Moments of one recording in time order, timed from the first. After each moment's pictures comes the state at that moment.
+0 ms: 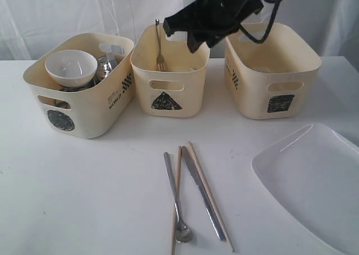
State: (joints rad) left arm -0.16 0.01 0.02 -0.08 0.31 0.15; right arm 0.35 1.93 -1.93 0.00 1.09 0.00
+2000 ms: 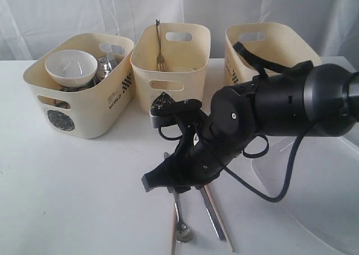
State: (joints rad) left arm -0.16 0.01 0.02 -0.08 0.31 0.15; right arm 0.59 1.74 -1.02 0.23 0.51 0.03
